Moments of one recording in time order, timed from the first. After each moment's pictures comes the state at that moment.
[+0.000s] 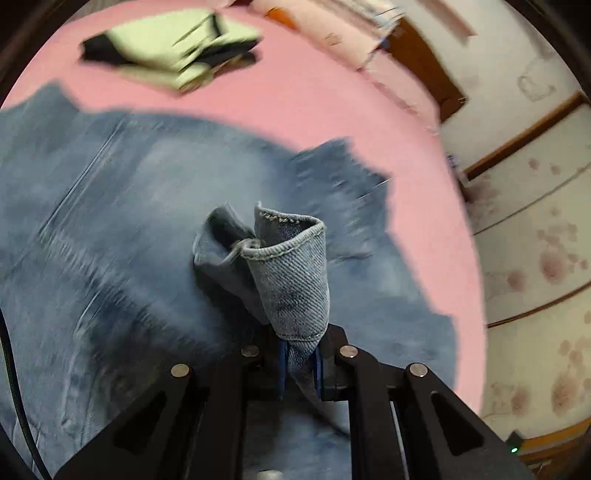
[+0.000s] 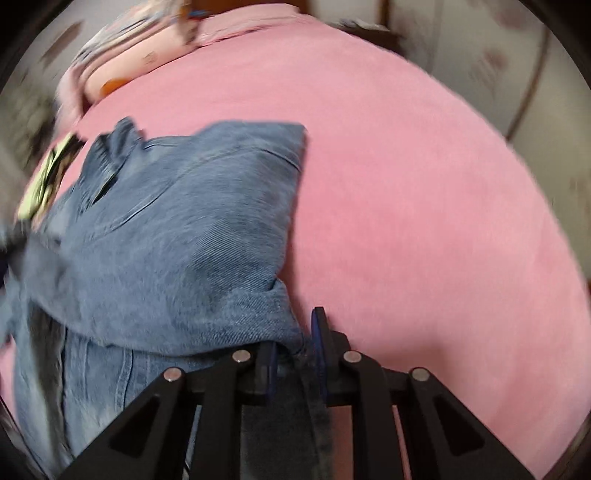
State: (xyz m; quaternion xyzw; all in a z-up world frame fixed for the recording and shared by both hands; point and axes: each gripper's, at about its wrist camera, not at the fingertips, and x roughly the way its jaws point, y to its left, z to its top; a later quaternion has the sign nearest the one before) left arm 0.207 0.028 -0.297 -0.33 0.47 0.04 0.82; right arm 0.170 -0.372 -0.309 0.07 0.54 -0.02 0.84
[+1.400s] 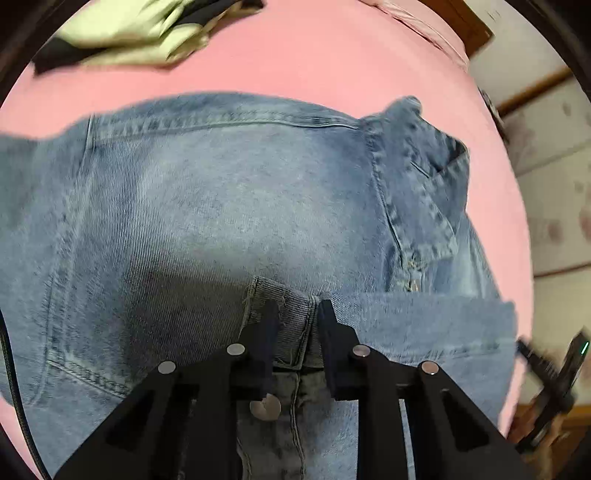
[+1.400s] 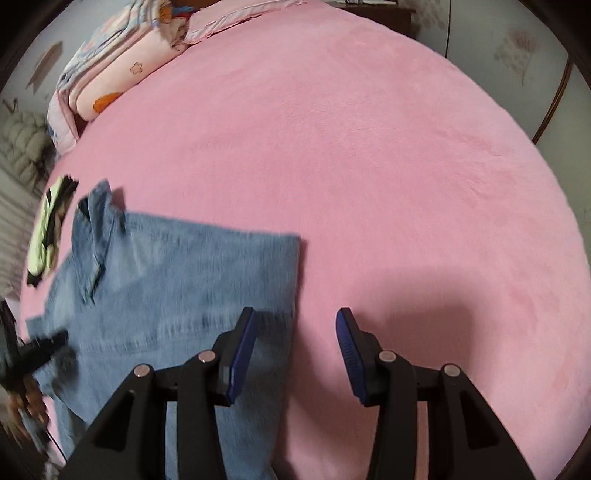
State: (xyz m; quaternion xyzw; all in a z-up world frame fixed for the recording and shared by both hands) left arm 0.293 0.070 -0.329 -0.23 0.59 0.02 0.77; right arm 0.315 -0.417 -0.291 0.12 0.58 0.03 0.81
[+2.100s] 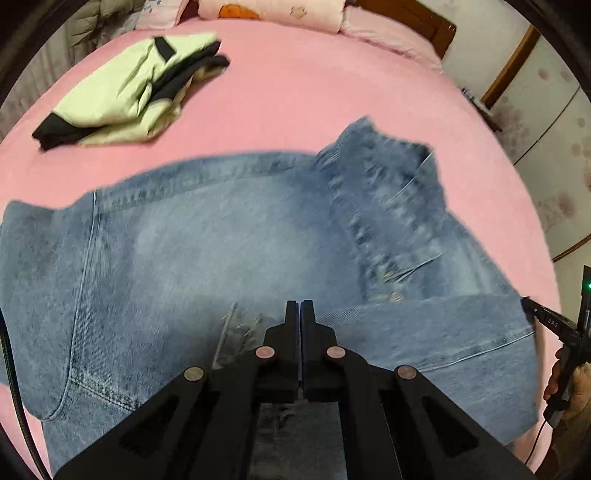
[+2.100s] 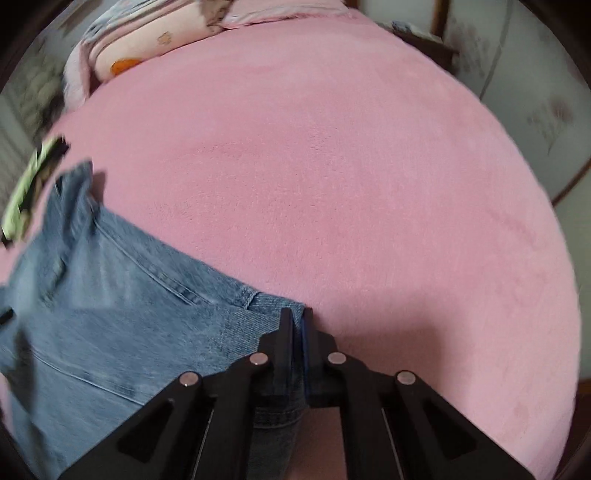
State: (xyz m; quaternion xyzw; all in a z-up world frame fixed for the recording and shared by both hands) left arm 0.288 0.039 -0.314 -0.14 0.54 0.04 0.83; right arm 0.359 -0.377 -0.322 -0.03 0.56 0.05 0.83
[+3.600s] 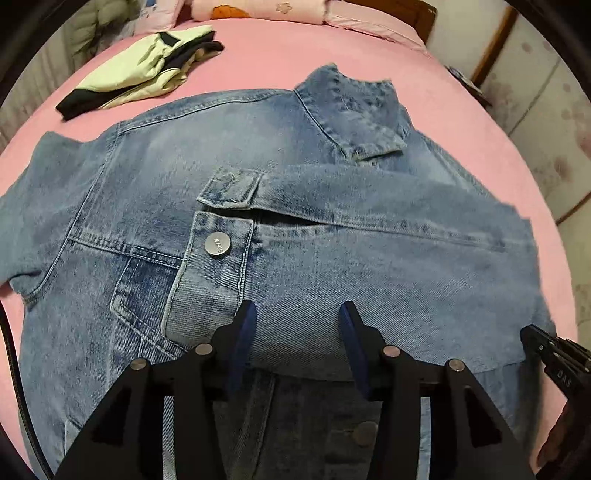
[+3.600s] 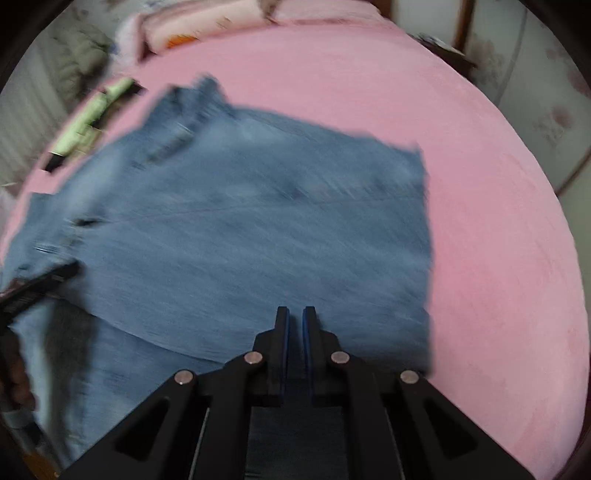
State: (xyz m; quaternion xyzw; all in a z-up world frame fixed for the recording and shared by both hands) left arm 0.177 -0.014 -0.325 -0.10 0.53 0.03 0.84; right arm 0.195 -0.303 -0.312 -0.03 0.57 0.07 0.82
